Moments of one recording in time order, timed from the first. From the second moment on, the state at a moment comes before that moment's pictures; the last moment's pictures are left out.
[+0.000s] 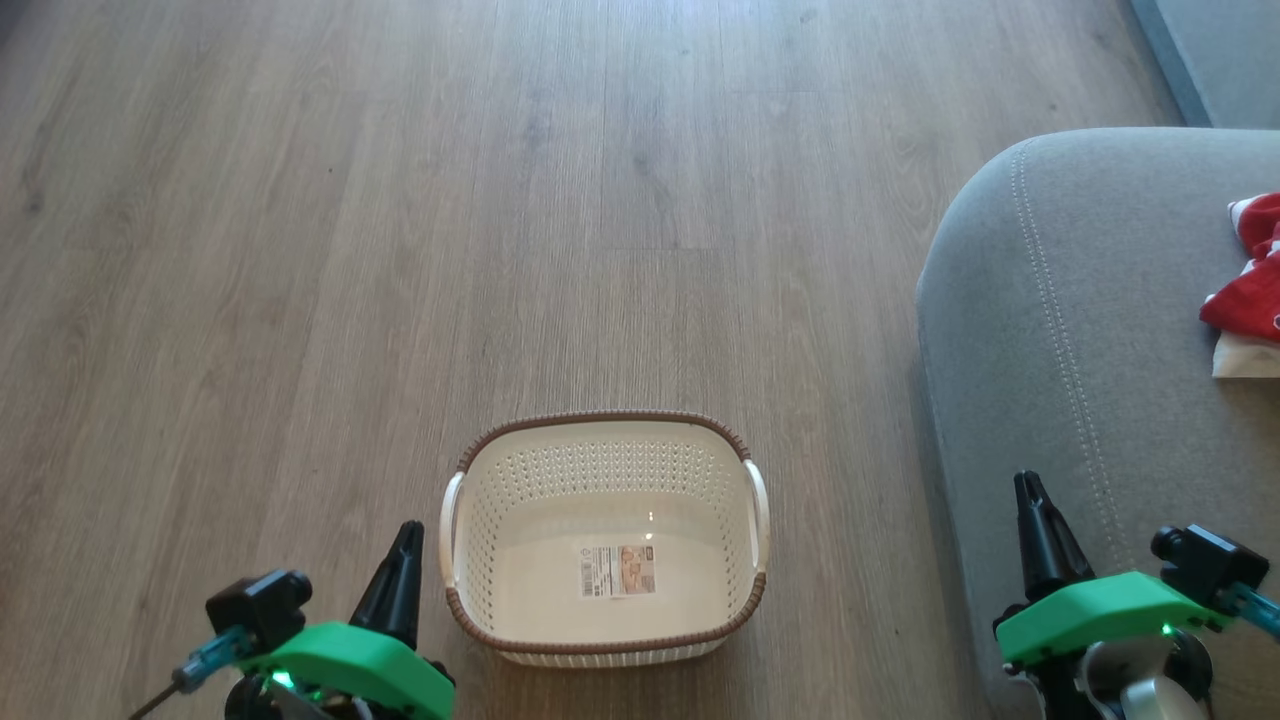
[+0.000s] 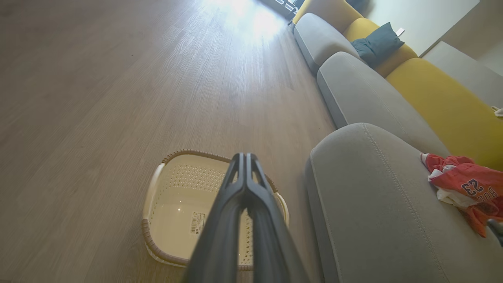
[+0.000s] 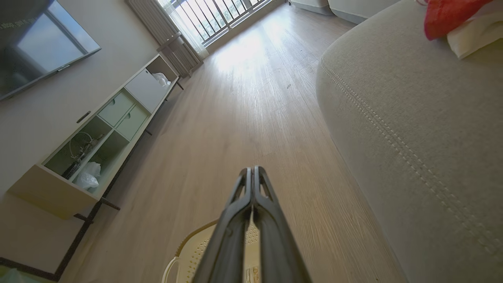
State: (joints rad) left arm 0.02 0.05 -0.15 0.30 -0.60 -0.05 -0.17; right arm -0.01 -0.06 -0.02 0.33 0.63 0.12 -0.16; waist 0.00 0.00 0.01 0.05
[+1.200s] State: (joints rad) left arm 0.00 0.06 -0.07 0.29 -1.00 -0.08 -0.07; right arm -0.02 -0.06 -0.06 0.32 1.01 0.12 -0.05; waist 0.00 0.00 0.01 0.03
